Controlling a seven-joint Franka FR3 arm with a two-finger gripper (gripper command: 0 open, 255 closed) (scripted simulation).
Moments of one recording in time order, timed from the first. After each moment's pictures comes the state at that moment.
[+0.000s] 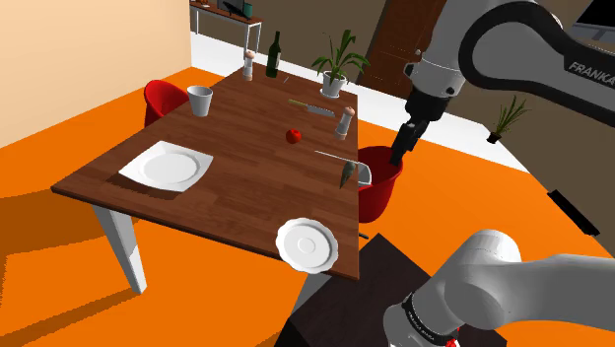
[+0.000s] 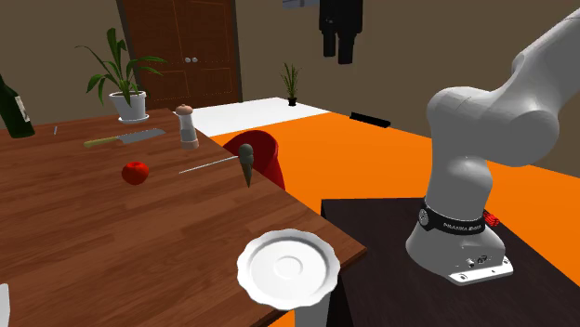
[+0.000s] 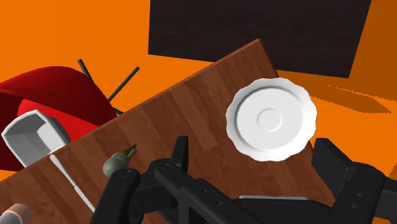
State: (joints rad) arm -0.01 -0.81 0.01 -2.33 -0.08 1.46 -0.12
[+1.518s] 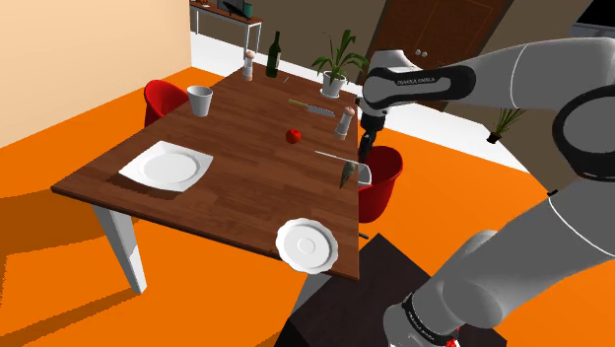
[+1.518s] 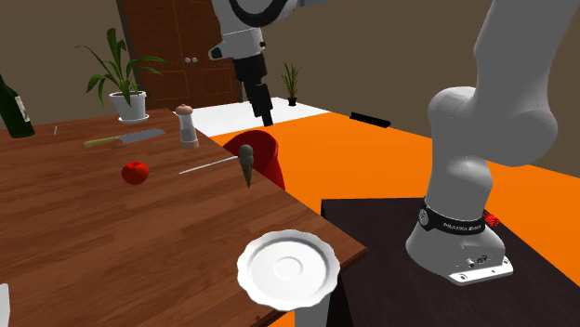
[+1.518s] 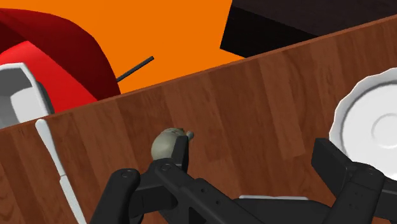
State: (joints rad) arm -0.04 -0.14 -0.31 -2.17 -0.19 1.88 -0.61
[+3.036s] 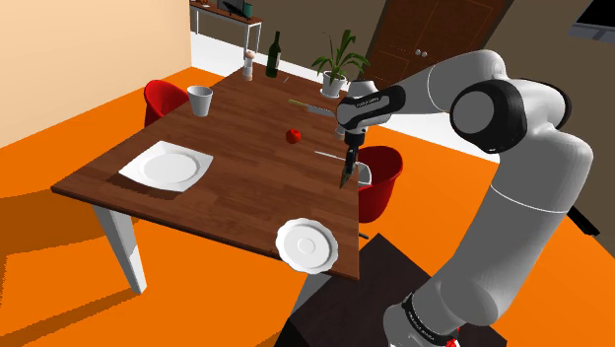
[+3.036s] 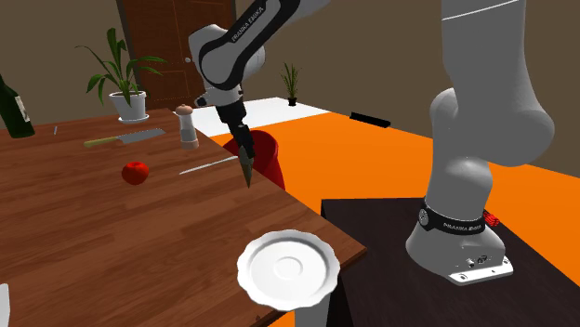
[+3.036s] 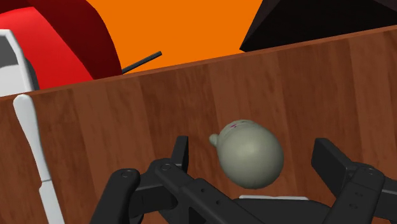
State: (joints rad) arm -0.09 0.27 -0.35 -1.99 -0.10 2.05 -0.82
